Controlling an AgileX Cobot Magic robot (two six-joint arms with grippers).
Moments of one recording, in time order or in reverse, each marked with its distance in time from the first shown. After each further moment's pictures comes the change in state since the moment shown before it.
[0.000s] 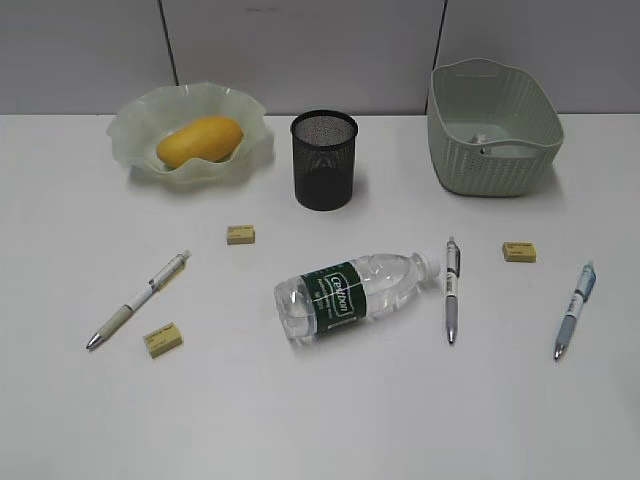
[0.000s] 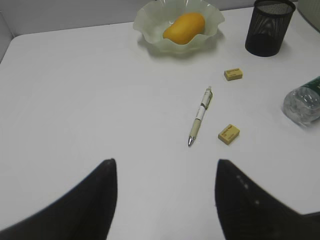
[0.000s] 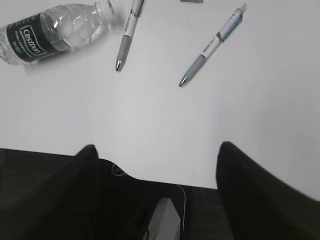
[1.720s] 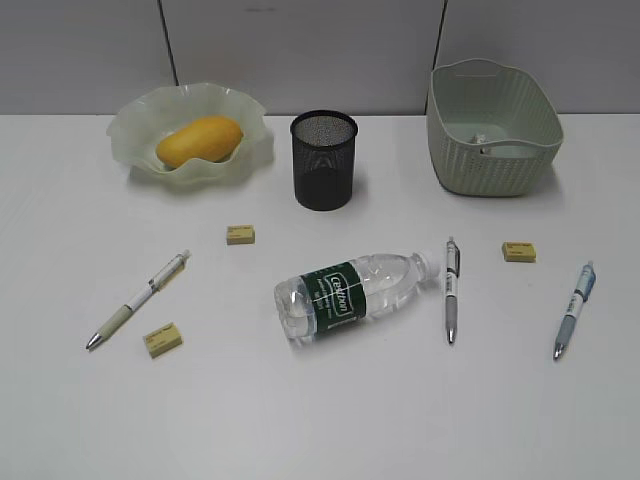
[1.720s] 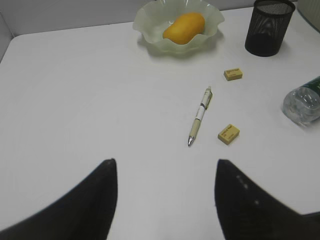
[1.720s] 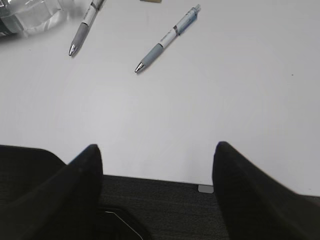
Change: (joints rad) left arm 0.000 0.000 0.000 -0.001 0.000 0.001; right arm 0.000 -0.585 0.409 -0.133 -0.083 -0.033
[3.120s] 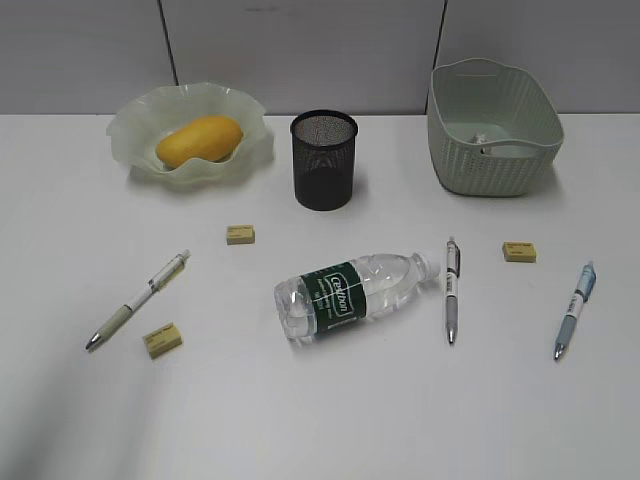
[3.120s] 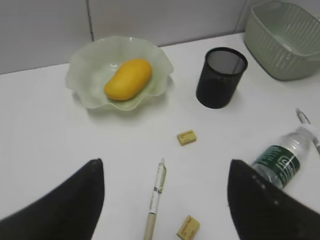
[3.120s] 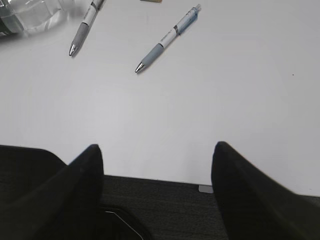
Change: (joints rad) left arm -0.160 0.826 -0.268 -0.199 -0.471 0.153; right arm 0.000 0.000 0.000 0.001 0.001 0.000
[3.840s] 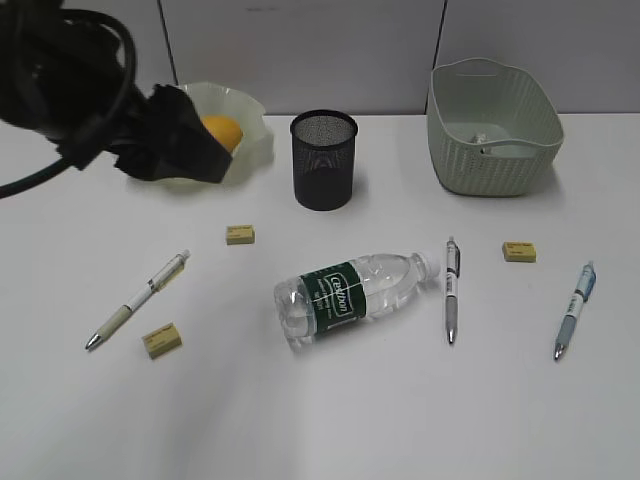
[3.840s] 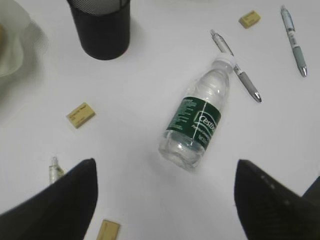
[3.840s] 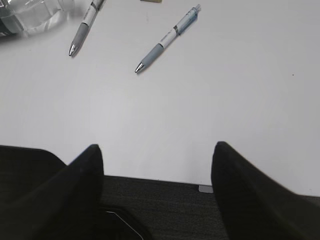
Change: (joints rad) left arm -0.362 0.555 -0.288 0.012 0.085 0.012; right arm 0.000 0.000 0.000 0.000 0.000 0.000
